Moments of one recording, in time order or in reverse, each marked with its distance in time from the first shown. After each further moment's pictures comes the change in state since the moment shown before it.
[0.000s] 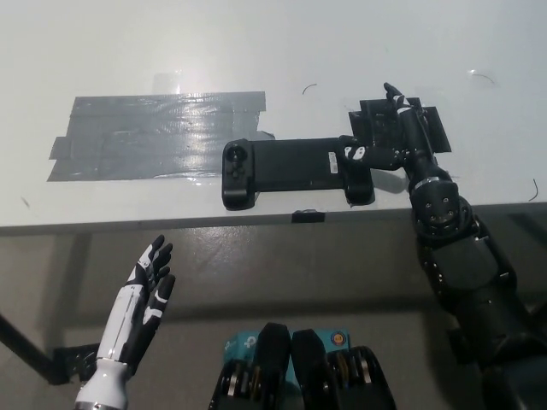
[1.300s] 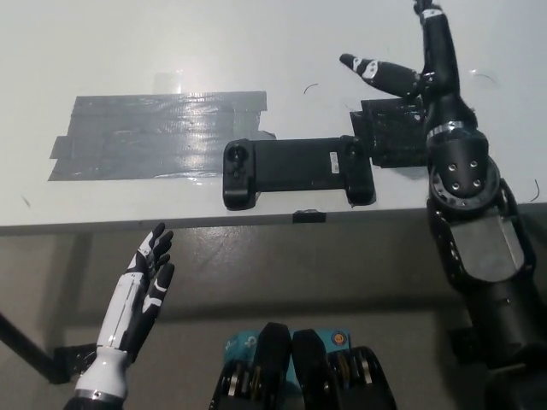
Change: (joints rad) left_arm -0.035 0.006 0.001 0.002 0.003 0.003 0.000; right_arm 0.072 -0.004 -0.001 -0.569 0.051 0.000 -0.007
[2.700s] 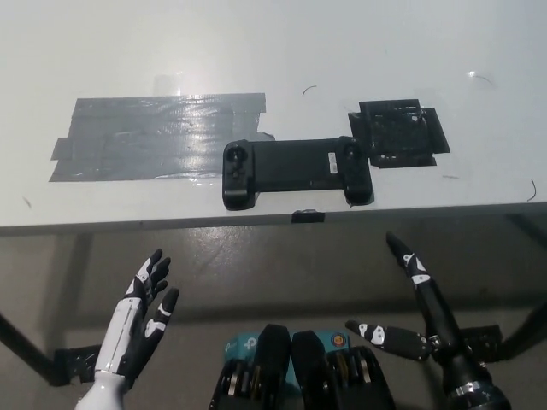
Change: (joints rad) left_arm 0.071 -0.001 -0.002 0.006 -0.001 -0.002 -0.002; right_arm 0.723 -0.036 0.167 -0.312 -0.009 -0.080 0.152
